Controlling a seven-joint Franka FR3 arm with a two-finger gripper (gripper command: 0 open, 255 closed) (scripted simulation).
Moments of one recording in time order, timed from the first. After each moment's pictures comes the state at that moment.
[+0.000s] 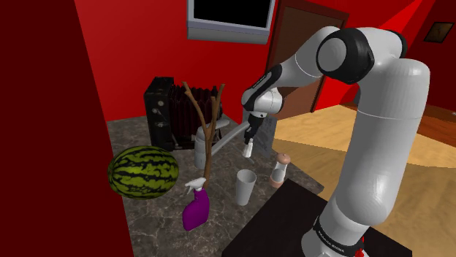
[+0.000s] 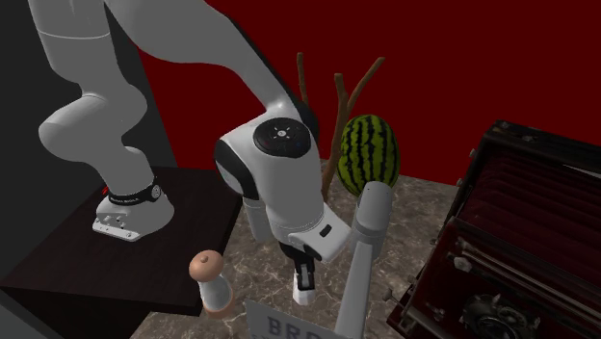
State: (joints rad) arm -0.03 0.21 -0.40 -2.27 0.33 2.49 -0.84
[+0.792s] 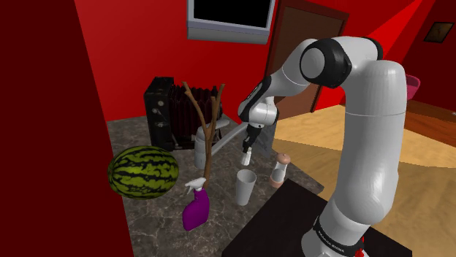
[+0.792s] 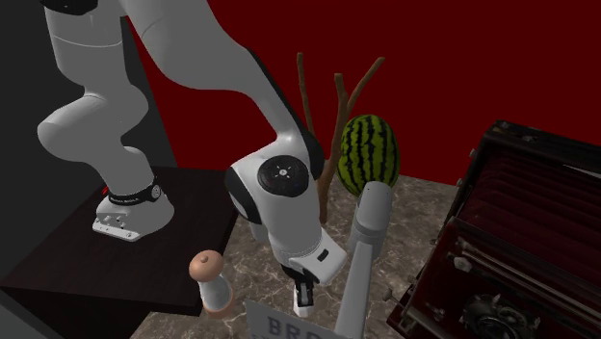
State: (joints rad) arm -0.07 0.34 -0.34 -2.27 0.45 2.60 -0.94
